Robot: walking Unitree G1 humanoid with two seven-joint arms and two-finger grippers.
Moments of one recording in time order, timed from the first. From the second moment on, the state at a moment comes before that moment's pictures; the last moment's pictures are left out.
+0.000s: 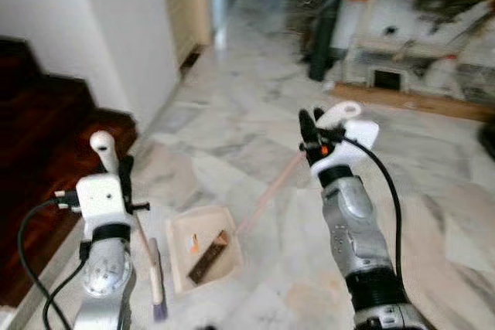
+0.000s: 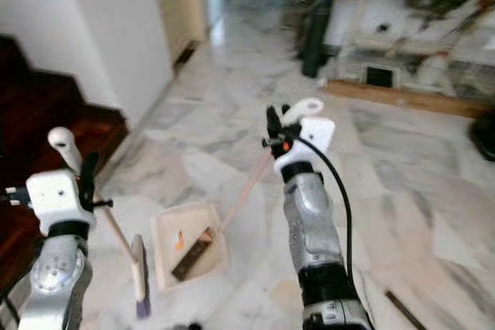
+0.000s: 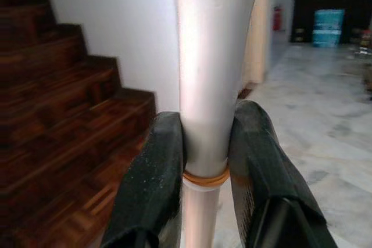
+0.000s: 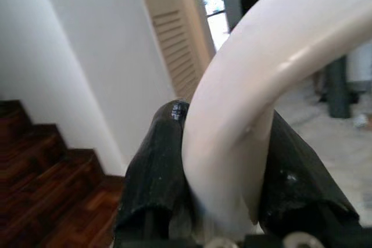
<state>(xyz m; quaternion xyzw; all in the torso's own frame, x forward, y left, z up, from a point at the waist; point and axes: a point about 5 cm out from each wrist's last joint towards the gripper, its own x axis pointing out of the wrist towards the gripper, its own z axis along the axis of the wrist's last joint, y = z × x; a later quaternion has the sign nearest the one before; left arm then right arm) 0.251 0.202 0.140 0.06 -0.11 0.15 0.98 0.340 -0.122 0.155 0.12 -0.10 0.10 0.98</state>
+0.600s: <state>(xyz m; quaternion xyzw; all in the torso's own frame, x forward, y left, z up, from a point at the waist) 0.249 0.201 0.136 0.06 -0.10 0.15 0.98 0.340 -0.110 0.158 0.10 -0.10 0.13 0.98</state>
